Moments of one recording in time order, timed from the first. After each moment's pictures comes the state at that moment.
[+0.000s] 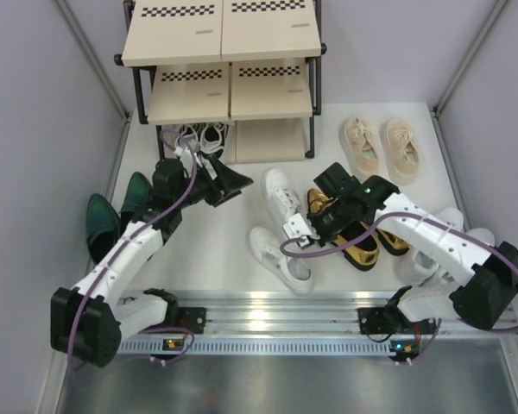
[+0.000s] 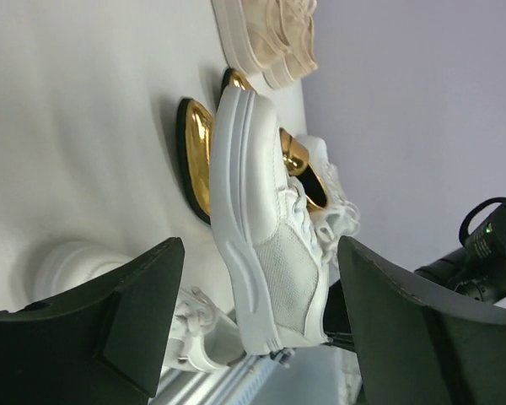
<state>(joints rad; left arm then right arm) -0.30 1.10 0.74 0.05 0.56 -1.00 0.75 1.31 1.16 -1.02 -0.70 -1.26</state>
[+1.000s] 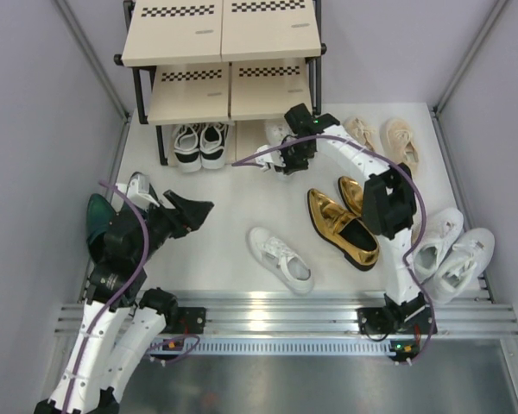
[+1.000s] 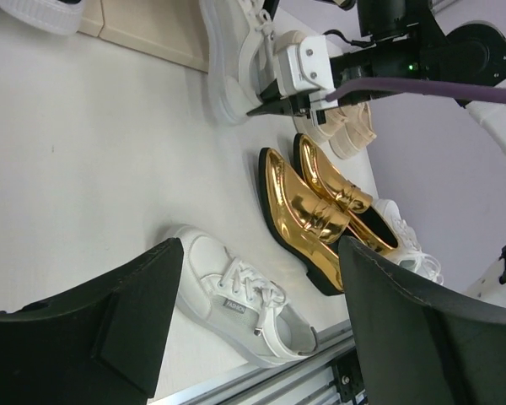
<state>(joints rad) -0.28 0.46 0.73 -0.47 0.19 -0.76 0.54 2.16 1.97 -1.03 -0.42 -1.38</state>
